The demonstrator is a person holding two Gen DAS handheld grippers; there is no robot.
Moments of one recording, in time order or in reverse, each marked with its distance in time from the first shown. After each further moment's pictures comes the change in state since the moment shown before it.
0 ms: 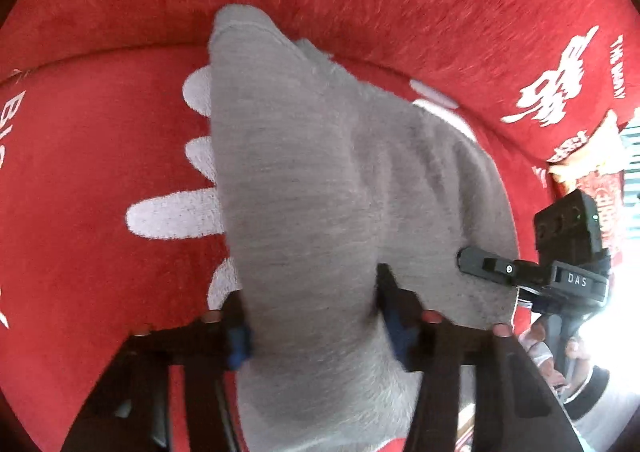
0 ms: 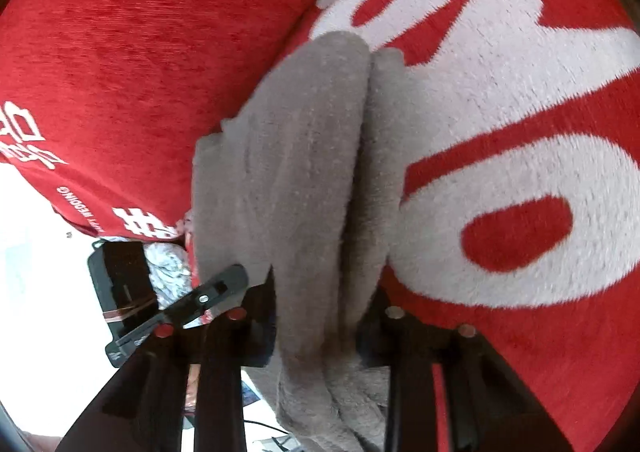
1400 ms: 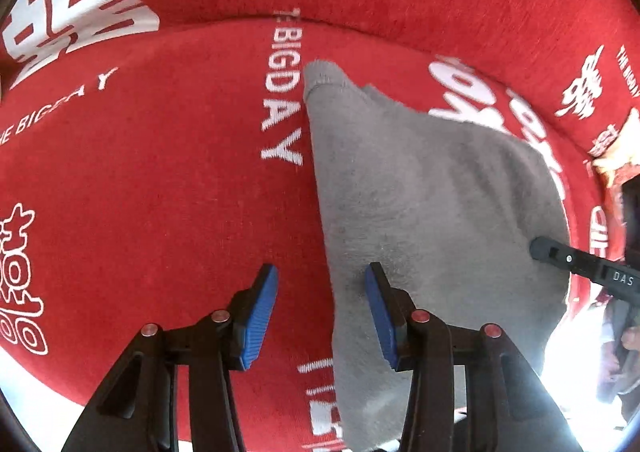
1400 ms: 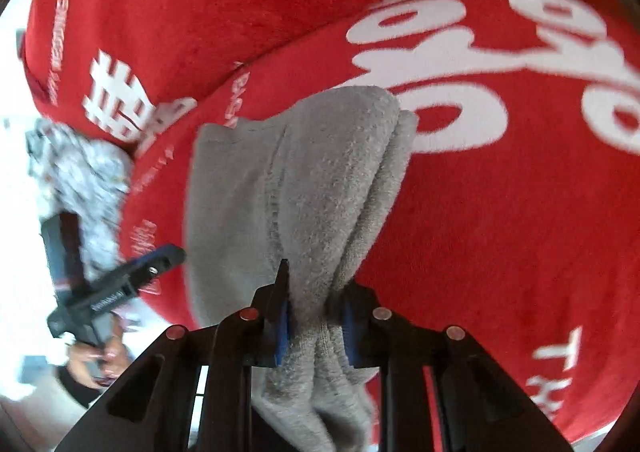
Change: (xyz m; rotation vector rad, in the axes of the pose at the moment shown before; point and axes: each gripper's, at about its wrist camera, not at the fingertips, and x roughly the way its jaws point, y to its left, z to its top) left arm -0.134 0.170 -0.146 -0.043 -0.100 0.251; right arm 0.107 0.146 -0.160 -0.382 0.008 -0.475
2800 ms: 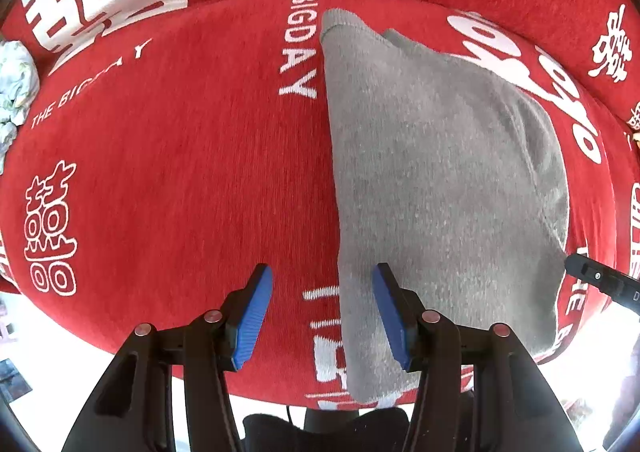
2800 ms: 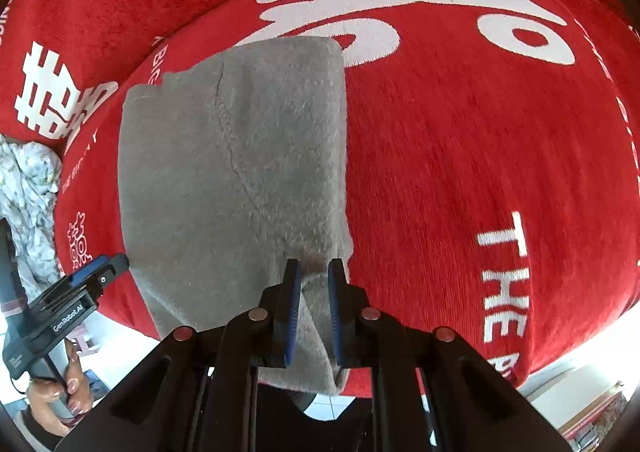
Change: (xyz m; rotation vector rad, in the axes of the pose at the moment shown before) left arm -0.012 -0.033 -0.042 -0.013 0.096 0.188; right arm -0.017 -0.015 -0.055 0.152 0.076 -0.185
